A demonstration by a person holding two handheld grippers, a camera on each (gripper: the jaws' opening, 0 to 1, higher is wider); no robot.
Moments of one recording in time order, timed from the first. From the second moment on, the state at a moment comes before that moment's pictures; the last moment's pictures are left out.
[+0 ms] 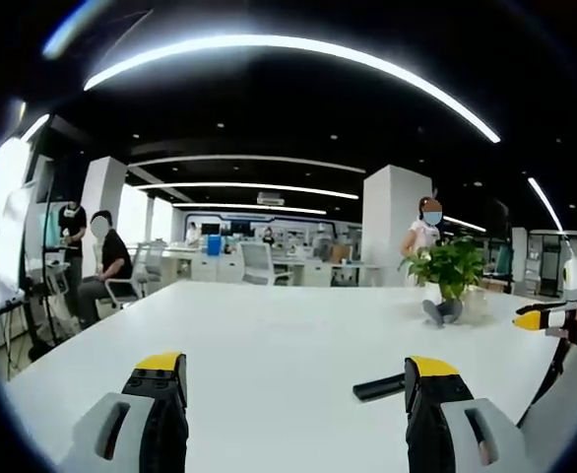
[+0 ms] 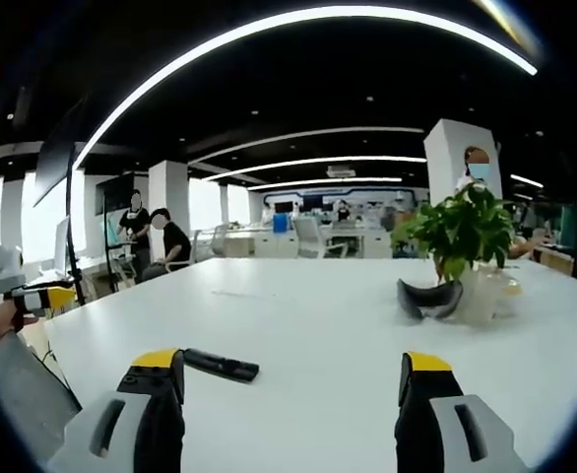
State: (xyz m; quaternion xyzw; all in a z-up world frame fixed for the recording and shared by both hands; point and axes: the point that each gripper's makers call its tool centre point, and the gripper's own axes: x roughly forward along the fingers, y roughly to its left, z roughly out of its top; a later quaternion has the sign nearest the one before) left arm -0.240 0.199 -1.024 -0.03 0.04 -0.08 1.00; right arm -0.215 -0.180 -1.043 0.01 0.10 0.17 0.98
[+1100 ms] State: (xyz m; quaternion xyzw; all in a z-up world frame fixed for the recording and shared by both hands) left arm -0.236 0.181 -1.045 -0.08 0.11 -0.13 0.98; right arm -0.215 -0.182 -1.054 -0.01 0.13 0.16 0.98
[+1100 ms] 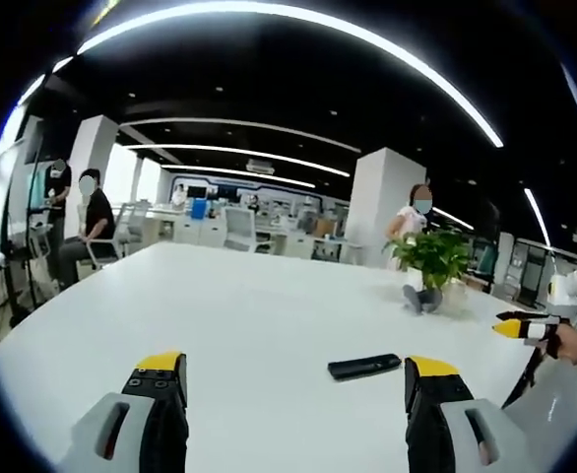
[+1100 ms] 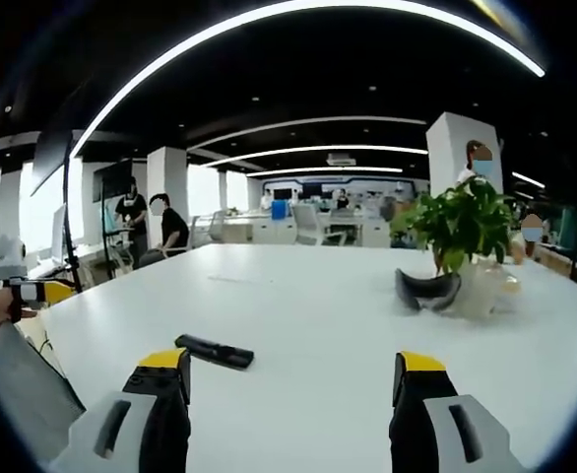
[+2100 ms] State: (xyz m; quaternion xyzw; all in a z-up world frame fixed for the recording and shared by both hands) left arm -0.195 0.071 -1.150 0.09 0.40 -0.47 0.78; right arm -0.216 -0.181 -1.057 -0.01 0.13 0.17 0.98
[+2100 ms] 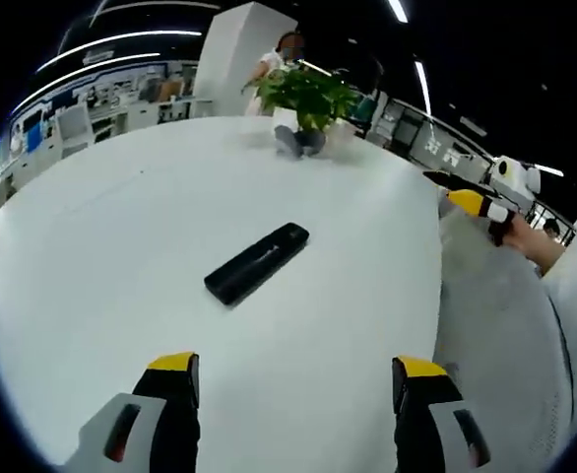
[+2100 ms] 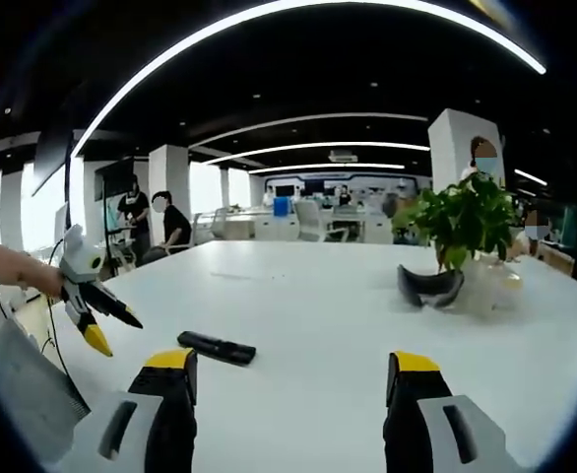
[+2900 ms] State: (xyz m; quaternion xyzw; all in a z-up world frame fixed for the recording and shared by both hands) left arm -0.136 0.054 -1.182 0.27 0.43 -0.51 0.69; right arm -0.224 -0.169 -1.069 -0.04 0.17 0.21 0.96
